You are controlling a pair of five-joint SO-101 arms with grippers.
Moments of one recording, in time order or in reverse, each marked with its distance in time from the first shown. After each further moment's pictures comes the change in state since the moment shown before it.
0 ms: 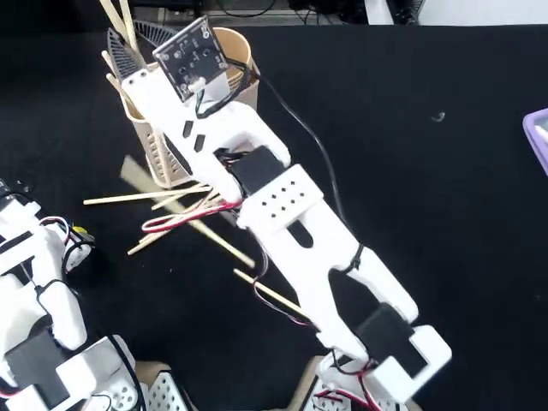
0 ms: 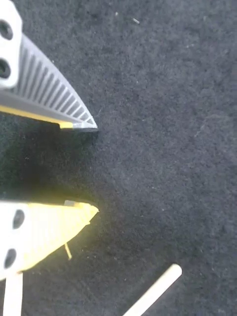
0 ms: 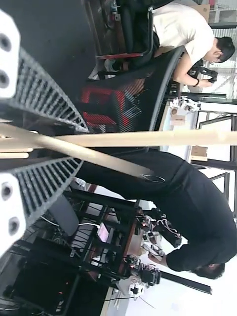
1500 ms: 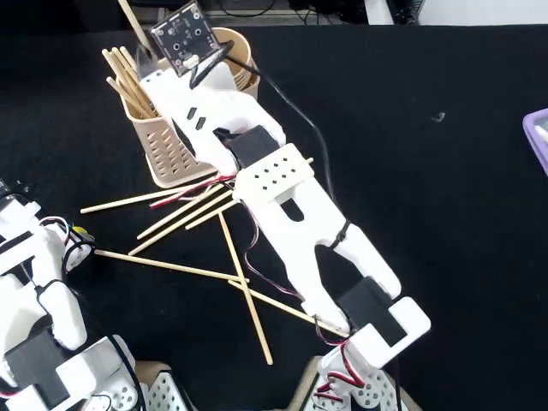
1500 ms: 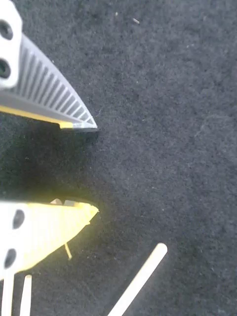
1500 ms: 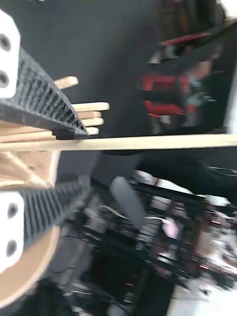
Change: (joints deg) left arm 0.0 0.0 0.0 0.0 0.0; right arm 4.0 8.5 -4.7 15.7 0.0
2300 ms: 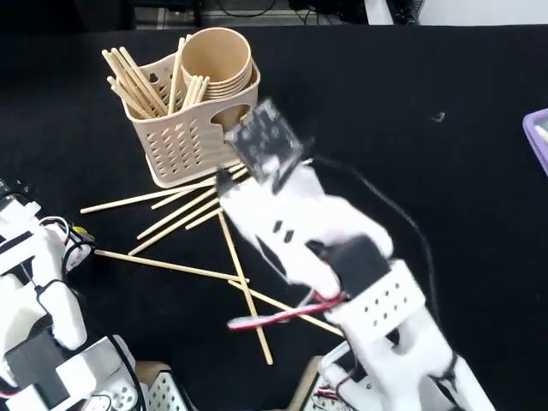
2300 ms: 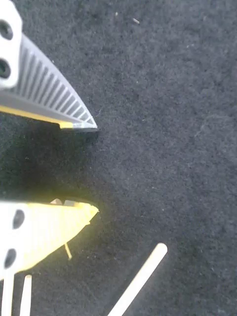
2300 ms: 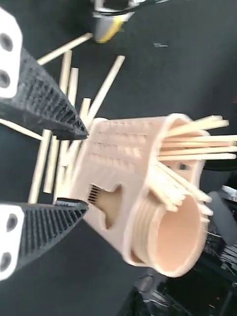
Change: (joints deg) left arm 0.0 0.0 0.0 0.0 0.0; right arm 0.1 -52.9 40.5 31.7 0.0
